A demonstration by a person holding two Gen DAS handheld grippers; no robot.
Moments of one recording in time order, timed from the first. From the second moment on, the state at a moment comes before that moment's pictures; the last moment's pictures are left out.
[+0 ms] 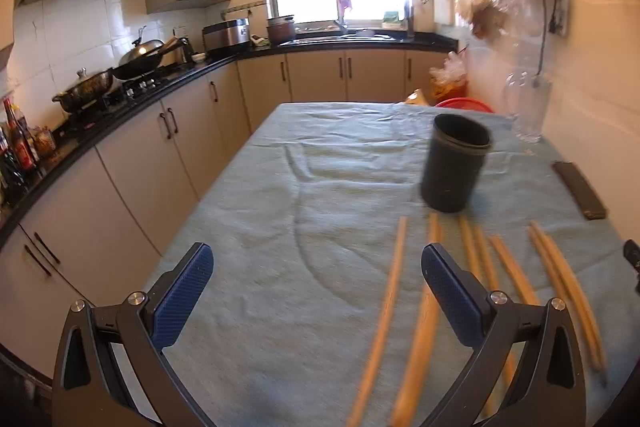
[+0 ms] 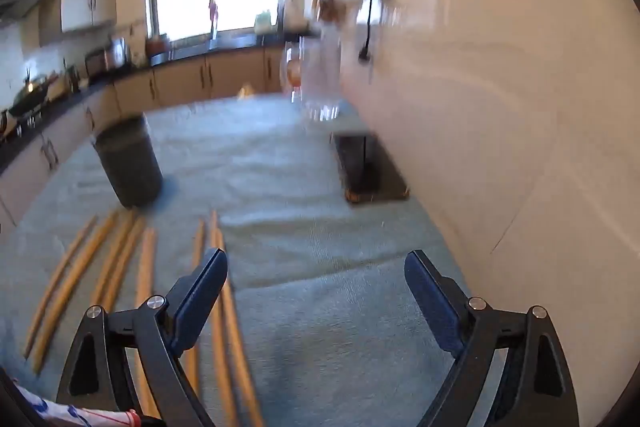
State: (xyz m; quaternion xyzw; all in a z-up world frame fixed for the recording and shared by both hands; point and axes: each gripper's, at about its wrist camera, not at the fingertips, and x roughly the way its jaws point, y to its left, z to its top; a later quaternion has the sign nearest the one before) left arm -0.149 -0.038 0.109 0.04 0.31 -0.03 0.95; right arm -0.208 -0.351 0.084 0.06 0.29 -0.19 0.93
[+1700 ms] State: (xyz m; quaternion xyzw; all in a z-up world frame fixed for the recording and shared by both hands) left arm -0.176 -0.037 0.085 0.04 0.34 -0.04 0.94; right arm -0.224 -0.287 0.083 0.04 0.29 -0.13 0.95
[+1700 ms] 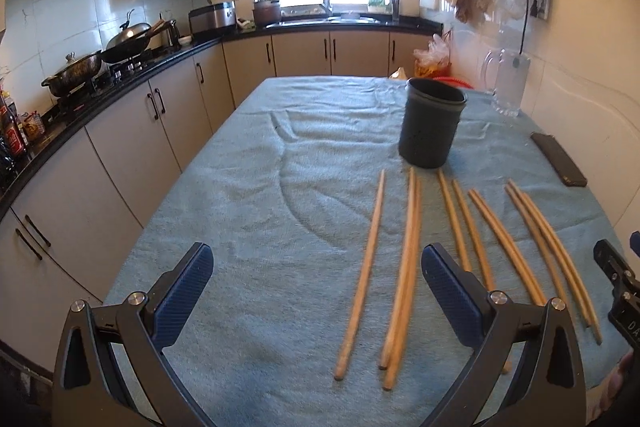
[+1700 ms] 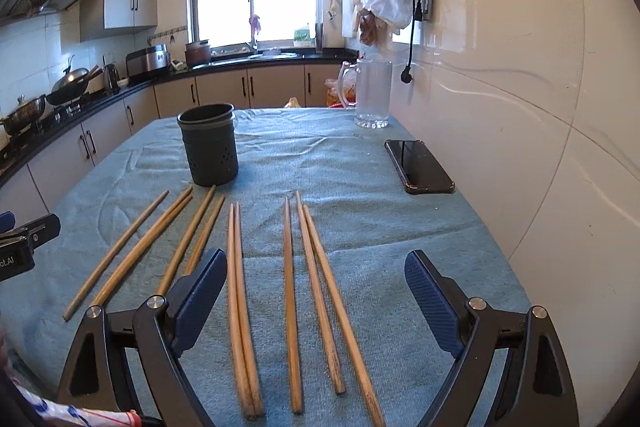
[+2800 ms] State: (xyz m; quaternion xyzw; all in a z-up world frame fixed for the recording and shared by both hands) left arm -0.021 -0.093 0.020 0.07 0.53 -0.18 0.83; right arm -0.109 -0.354 0.030 0.08 0.49 0.00 0.87
